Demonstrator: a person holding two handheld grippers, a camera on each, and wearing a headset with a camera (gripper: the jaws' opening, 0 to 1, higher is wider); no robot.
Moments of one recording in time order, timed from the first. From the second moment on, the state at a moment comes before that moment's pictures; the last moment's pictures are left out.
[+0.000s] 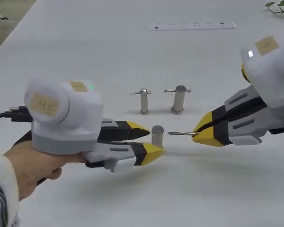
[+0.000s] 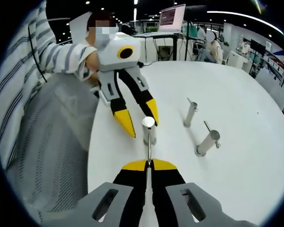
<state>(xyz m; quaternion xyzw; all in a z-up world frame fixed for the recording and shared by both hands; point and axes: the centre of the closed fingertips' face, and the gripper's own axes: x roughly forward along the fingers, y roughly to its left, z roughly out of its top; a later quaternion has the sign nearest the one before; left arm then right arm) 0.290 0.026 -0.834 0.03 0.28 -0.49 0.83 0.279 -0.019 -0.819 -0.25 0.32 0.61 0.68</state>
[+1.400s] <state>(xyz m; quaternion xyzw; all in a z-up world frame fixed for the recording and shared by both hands) 0.289 0.025 -0.842 0.06 0.28 -0.48 0.83 0.285 0.008 -0.822 -0.24 0.29 0.63 0.68</state>
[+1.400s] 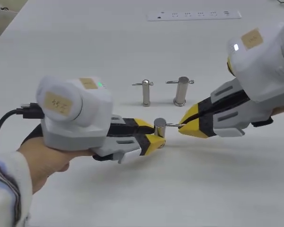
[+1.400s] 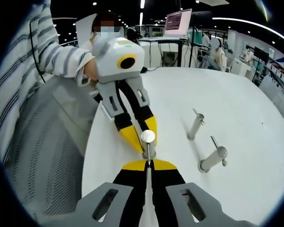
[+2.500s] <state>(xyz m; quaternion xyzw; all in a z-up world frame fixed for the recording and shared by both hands) 0.290 0.022 -0.842 0.04 0.29 -0.48 0.83 0.285 0.012 -0.813 -0.22 0.27 0.62 0.70</state>
